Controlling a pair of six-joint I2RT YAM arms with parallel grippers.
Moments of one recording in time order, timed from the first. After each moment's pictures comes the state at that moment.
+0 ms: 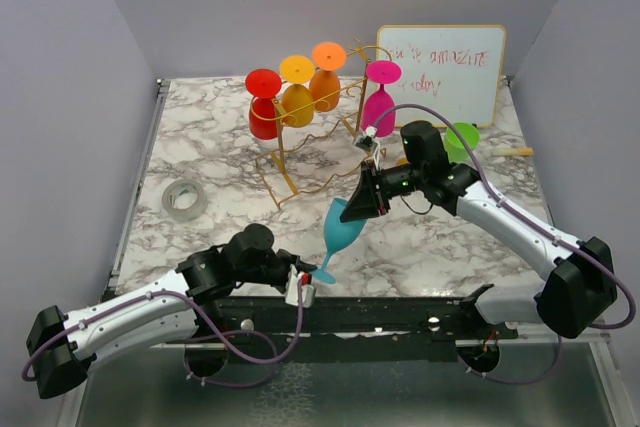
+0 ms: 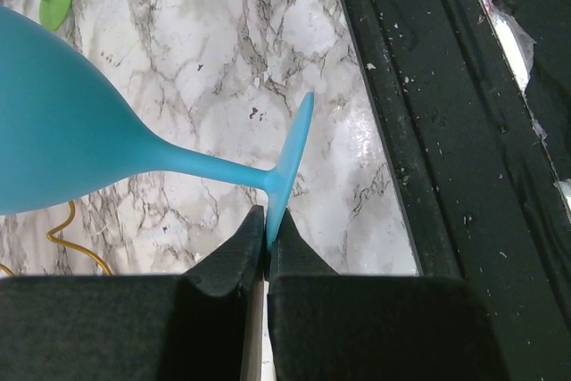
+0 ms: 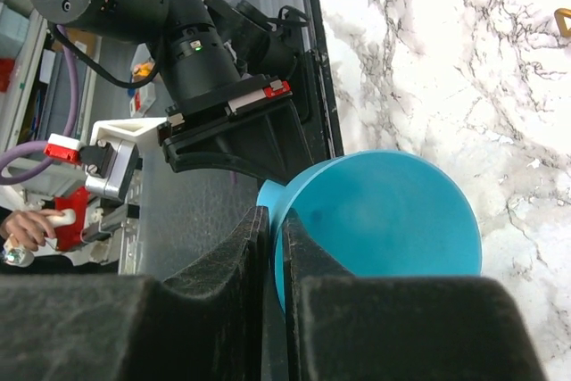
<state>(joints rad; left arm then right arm) -1.01 0.67 0.40 -0.27 0.44 0.83 0.59 1.31 1.01 -0.26 -1.06 0.25</state>
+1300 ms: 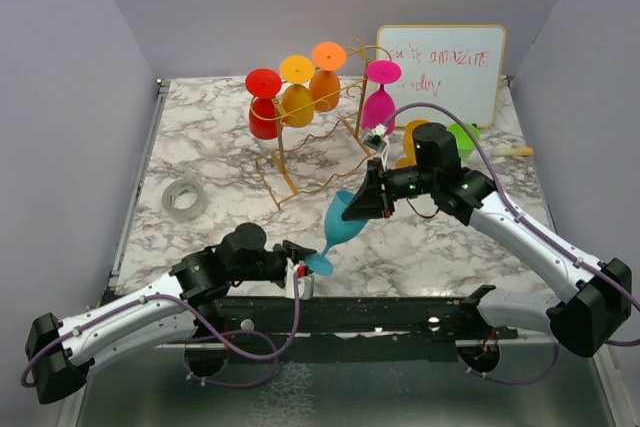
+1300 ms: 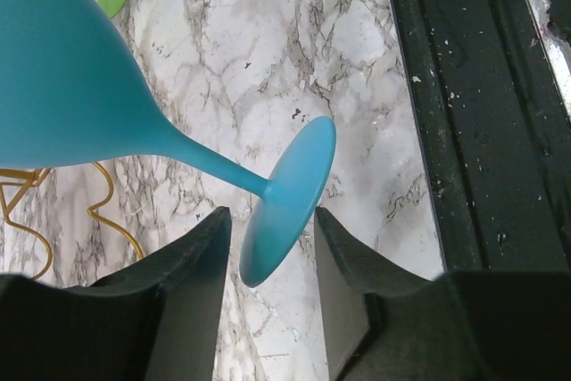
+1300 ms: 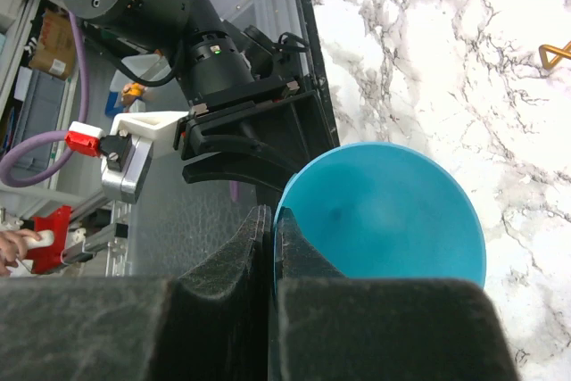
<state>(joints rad) -1.00 0.62 0.40 -0.23 0.40 0.78 0.62 1.20 1.01 -0.26 -0.98 0.29</state>
